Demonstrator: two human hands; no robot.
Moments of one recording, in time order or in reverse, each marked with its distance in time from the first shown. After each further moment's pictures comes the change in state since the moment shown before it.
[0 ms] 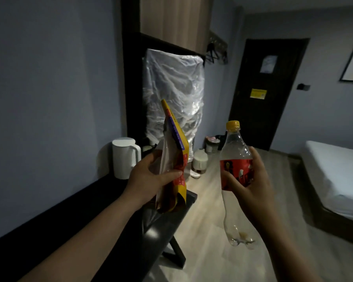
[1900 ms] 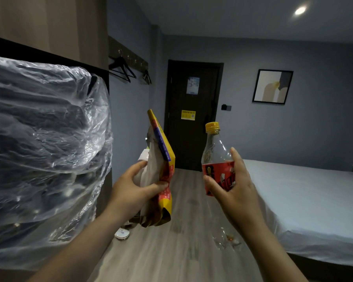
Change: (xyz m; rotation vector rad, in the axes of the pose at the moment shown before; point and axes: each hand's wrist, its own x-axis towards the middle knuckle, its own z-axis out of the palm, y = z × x) left_hand 0.550 -0.042 0.438 -0.056 -0.185 0.179; right_hand 0.508 0.335 -0.126 -0.232 0.292 -0.041
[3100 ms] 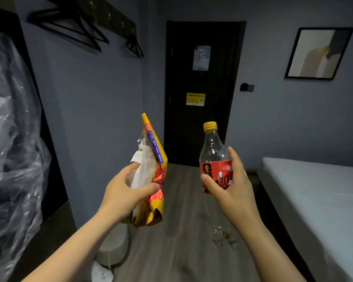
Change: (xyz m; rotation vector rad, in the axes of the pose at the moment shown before) left_hand 0.530 -0.254 0.190 0.239 0.012 -0.150; right_hand 0.441 0.384 0.273 0.086 -0.057 0.156
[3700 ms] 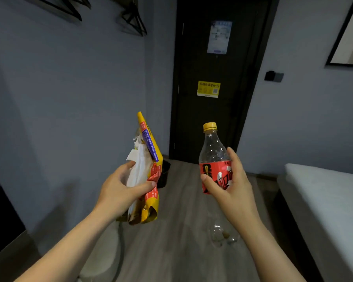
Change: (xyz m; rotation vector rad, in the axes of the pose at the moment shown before) left_hand 0.252 -0.071 0.109 0.022 0.057 -0.087; right_hand 0.235 0.156 0.104 -0.016 -0.113 0.024
